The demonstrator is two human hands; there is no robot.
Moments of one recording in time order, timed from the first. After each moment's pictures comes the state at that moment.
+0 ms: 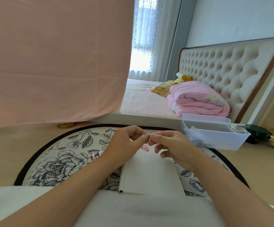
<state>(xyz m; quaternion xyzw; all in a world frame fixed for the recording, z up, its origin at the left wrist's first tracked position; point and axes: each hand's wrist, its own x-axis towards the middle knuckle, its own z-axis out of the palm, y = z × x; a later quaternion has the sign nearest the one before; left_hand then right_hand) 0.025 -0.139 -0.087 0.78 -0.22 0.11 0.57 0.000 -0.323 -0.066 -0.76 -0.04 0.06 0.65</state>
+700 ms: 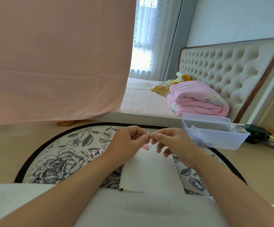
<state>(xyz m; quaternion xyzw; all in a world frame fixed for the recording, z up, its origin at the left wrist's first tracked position) 0.018 -0.141 -0.083 0.77 -0.21 0.06 0.60 0.000 -0.324 -0.064 -0.82 -0.07 -0.01 0.57</state>
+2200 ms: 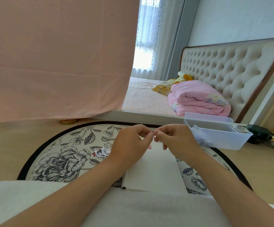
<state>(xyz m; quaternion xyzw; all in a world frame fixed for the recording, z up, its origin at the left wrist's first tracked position) 0.013 -0.149 -0.087 0.84 -0.18 0.17 0.49 -0.003 -0.313 -0.061 -0.85 -0.06 -0.14 0.50</state>
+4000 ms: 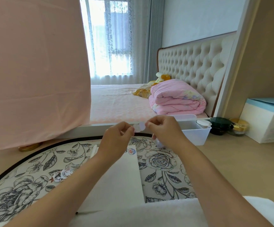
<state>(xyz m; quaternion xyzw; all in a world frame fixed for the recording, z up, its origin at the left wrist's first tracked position) 0.040 -0.227 -0.056 0.84 -0.18 0.12 0.50 0.015 -0.409 -0.038 -0.85 0.02 -0.21 0.48</state>
